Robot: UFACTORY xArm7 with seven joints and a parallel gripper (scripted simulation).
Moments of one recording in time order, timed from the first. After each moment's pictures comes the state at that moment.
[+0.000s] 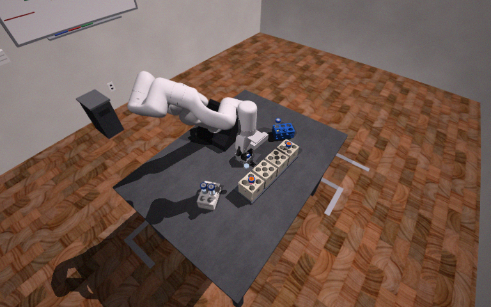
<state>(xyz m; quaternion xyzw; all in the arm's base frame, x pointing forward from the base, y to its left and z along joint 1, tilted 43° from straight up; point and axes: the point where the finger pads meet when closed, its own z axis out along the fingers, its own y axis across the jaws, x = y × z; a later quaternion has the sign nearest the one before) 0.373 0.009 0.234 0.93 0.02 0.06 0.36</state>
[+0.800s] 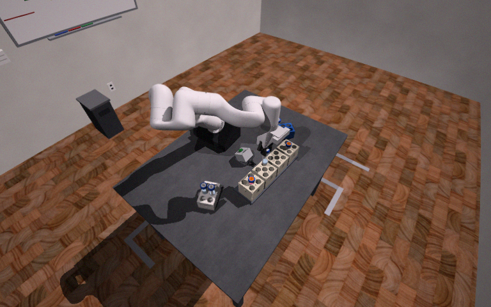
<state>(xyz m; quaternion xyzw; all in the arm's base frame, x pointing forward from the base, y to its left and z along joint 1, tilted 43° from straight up) 0.423 0.077 0.180 0.93 0.02 0.06 0.36</state>
